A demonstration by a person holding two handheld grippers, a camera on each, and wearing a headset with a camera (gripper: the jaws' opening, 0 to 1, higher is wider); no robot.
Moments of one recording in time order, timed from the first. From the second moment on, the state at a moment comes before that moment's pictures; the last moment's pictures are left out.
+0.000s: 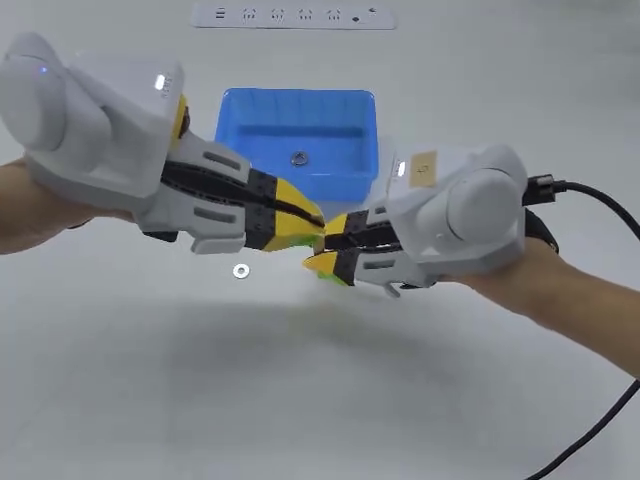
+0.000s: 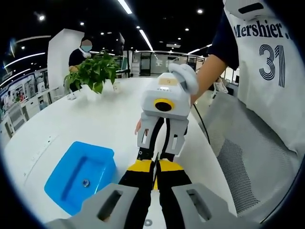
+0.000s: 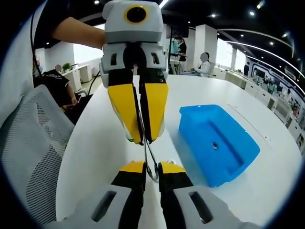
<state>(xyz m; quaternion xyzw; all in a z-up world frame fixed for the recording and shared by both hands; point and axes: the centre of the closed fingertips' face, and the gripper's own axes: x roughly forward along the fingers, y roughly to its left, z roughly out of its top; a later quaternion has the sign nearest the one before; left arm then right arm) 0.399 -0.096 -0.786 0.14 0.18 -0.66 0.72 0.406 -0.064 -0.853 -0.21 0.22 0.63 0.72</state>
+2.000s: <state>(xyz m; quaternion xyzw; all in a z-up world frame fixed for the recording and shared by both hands) 0.497 -0.068 -0.720 0.23 0.10 -0.64 0.73 0.511 -0.029 -0.782 -0.28 0.13 0.61 0.73</state>
